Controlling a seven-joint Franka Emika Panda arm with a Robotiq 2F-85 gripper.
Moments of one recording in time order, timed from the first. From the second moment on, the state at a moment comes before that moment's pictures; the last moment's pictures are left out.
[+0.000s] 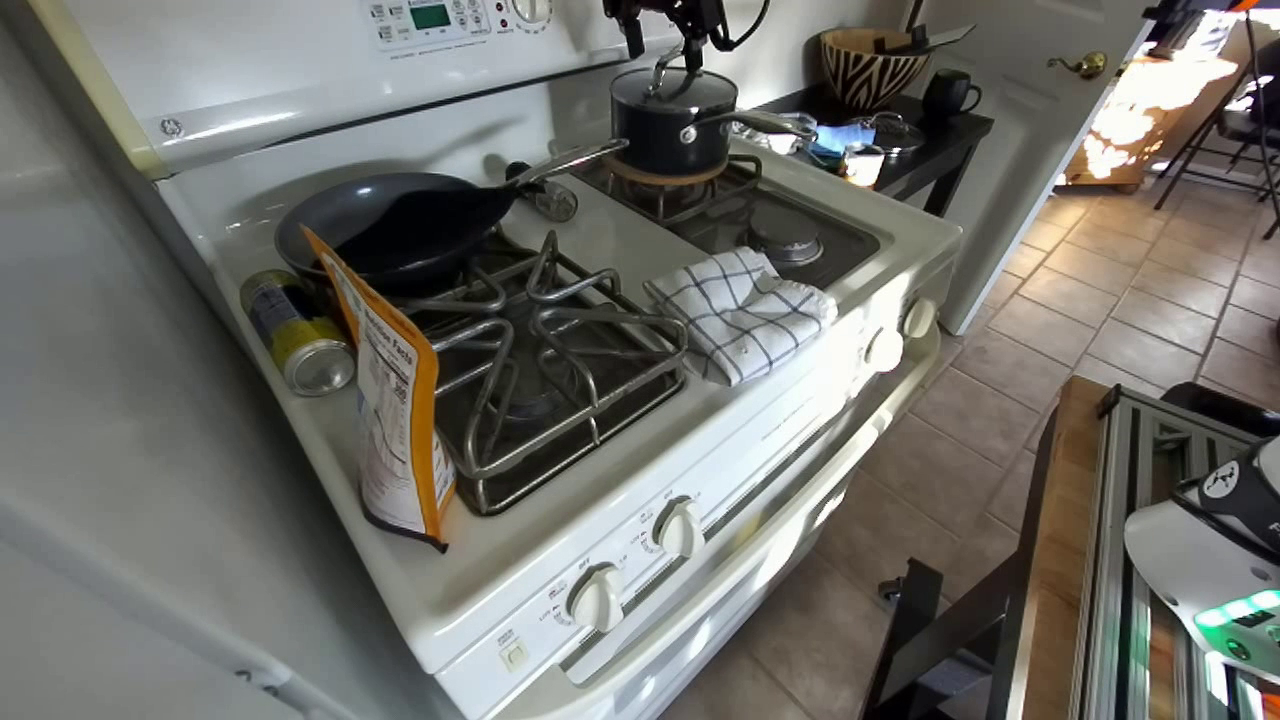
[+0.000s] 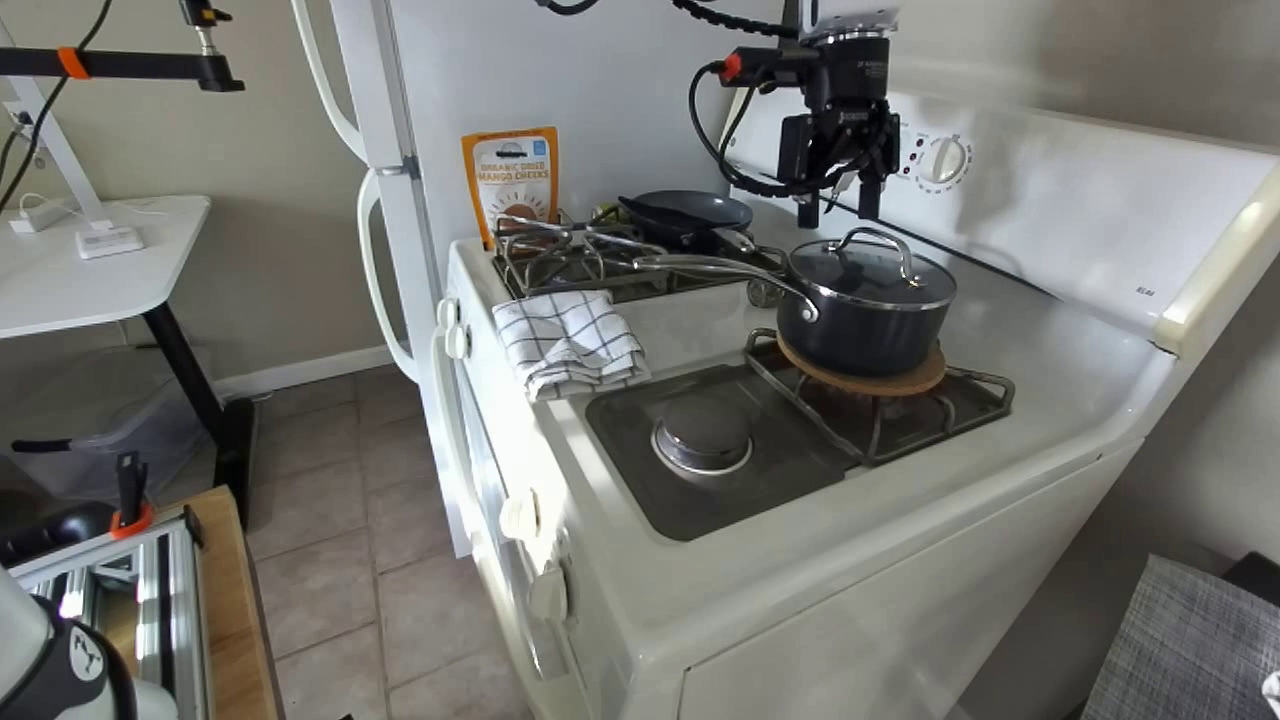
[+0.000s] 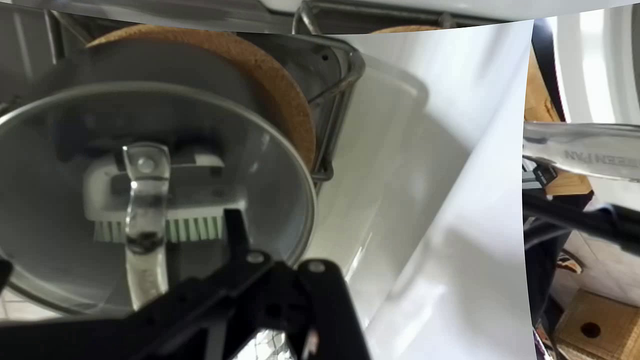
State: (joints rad) arm 0.07 0.60 -0.12 -1.10 -0.22 1.66 1.67
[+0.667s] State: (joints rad) arm 0.07 0.69 -0.14 -1.00 -0.23 1.66 1.72
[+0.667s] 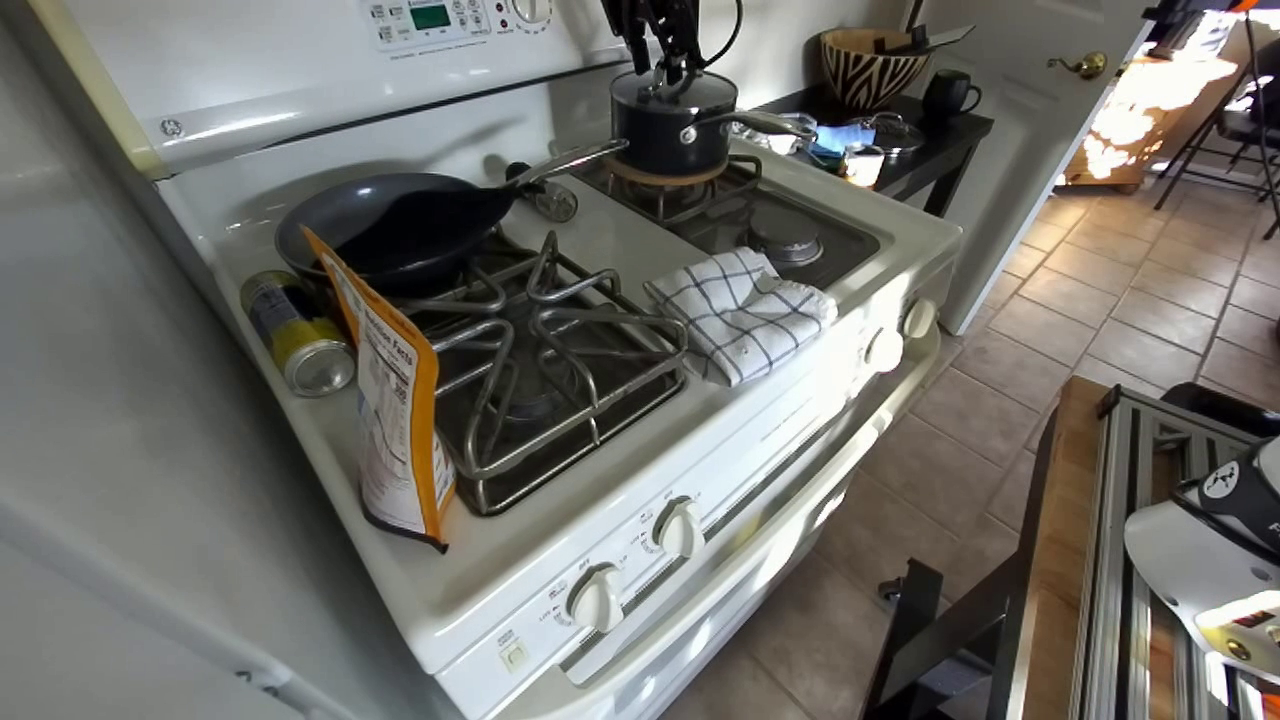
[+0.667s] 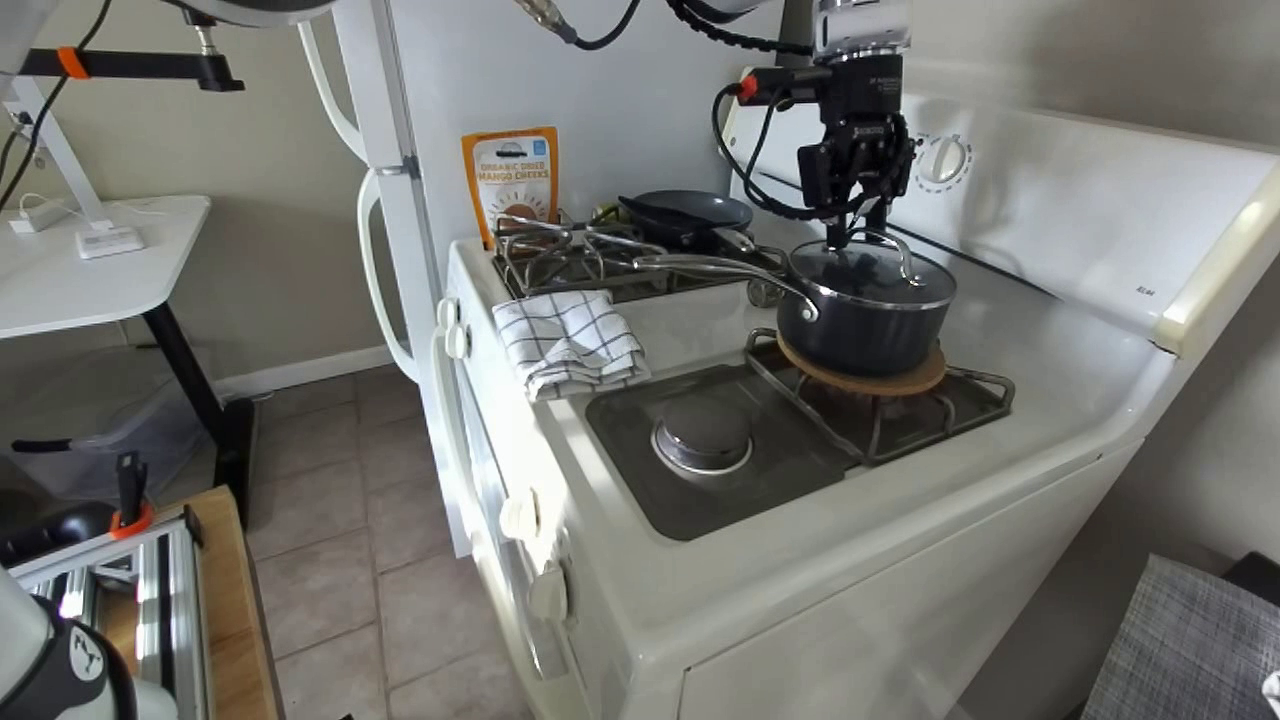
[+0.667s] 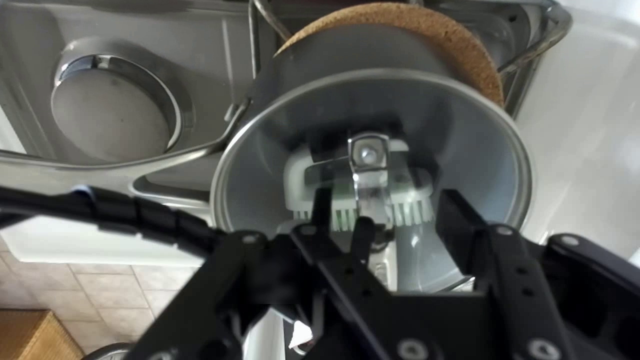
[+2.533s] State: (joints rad) arm 0.22 0.46 -0.10 -1.18 -0.25 1.65 1.73
